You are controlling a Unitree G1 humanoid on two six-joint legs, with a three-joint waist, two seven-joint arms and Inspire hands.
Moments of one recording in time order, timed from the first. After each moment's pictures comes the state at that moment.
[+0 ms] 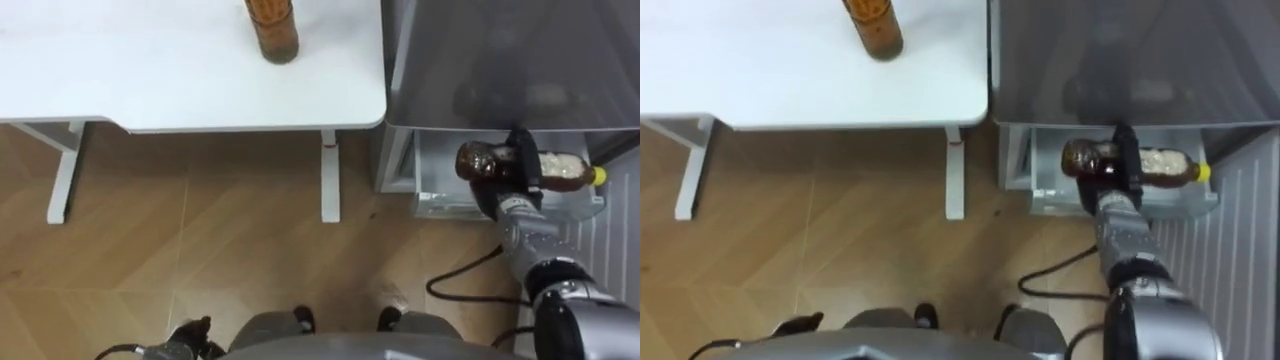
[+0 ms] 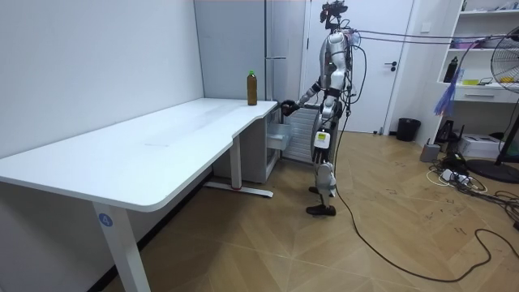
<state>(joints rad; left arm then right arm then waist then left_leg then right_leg) 0.08 0.22 -0.14 1.13 0.21 0.16 -0.05 -0.36 -0.25 -0.20 1.13 1.67 -0.02 0.08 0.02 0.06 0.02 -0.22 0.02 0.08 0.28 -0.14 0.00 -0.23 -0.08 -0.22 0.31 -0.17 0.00</state>
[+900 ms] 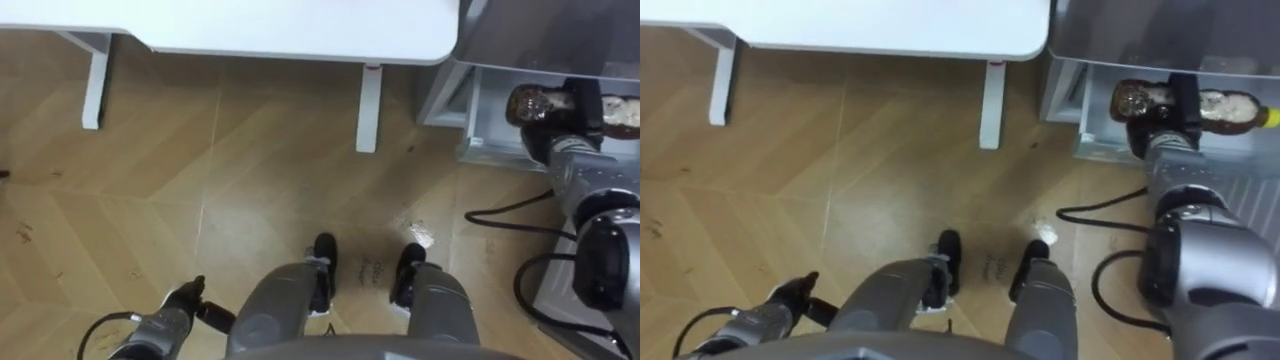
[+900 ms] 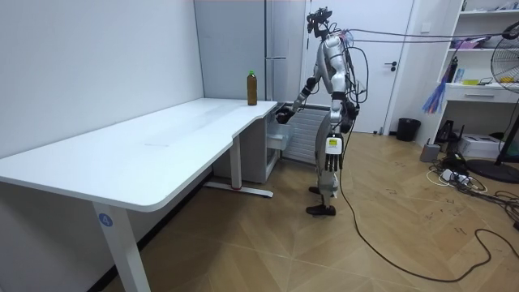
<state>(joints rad) -0.03 0.24 -0.16 1.19 0.11 0.08 -0.01 -0.61 -0.41 -0.26 1.29 1.59 0.00 -0.03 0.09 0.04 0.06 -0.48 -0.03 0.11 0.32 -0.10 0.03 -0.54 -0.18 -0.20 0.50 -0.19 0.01</state>
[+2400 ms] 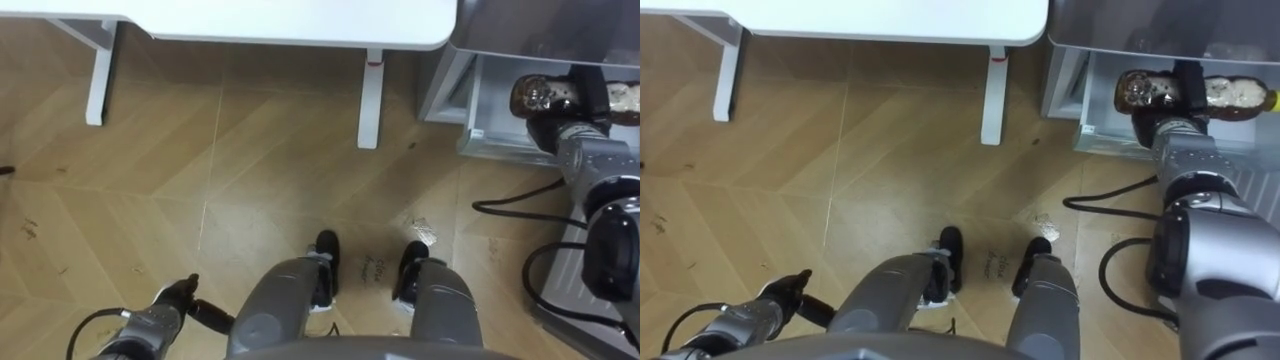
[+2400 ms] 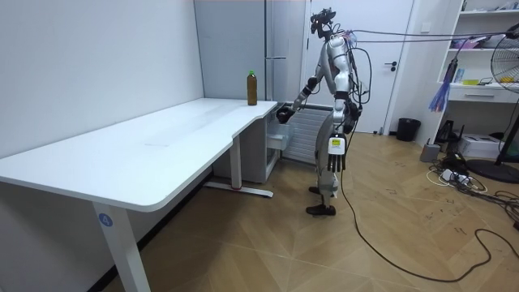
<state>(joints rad) -0.04 0.27 -0.16 1.19 0.11 0.09 -0.05 -0.63 -0.43 -0.26 1.30 1.56 0.02 -0.08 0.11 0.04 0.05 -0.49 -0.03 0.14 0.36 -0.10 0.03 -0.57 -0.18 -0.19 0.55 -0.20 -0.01</state>
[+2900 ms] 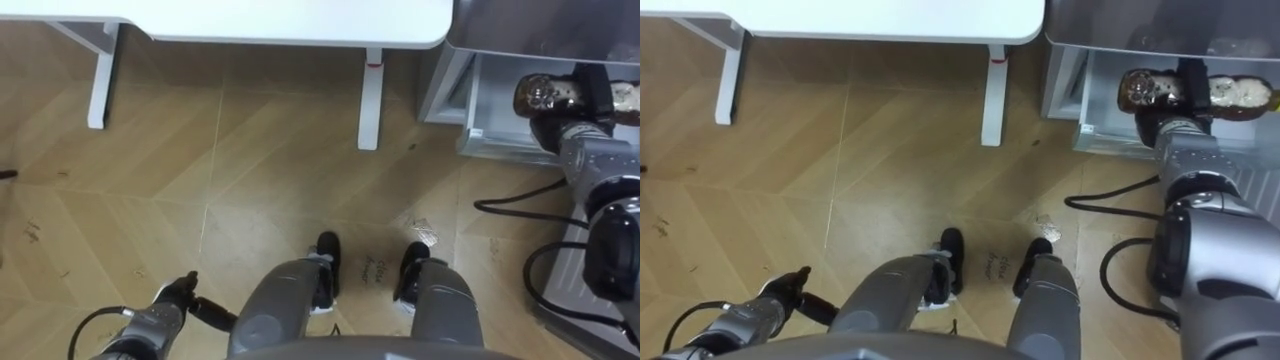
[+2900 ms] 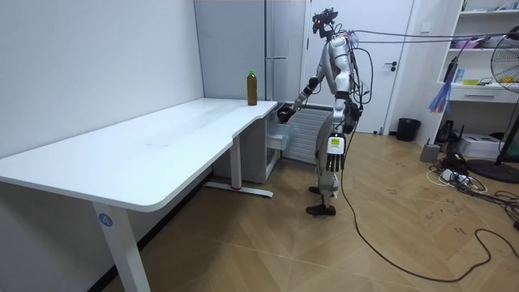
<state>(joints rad) -0.04 0.26 -0.16 1.19 0.11 0.08 -0.01 -0.64 -0.43 -0.26 1.30 1.57 0.00 -0.07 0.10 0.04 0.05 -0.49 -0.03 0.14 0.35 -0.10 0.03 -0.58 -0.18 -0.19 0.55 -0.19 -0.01</state>
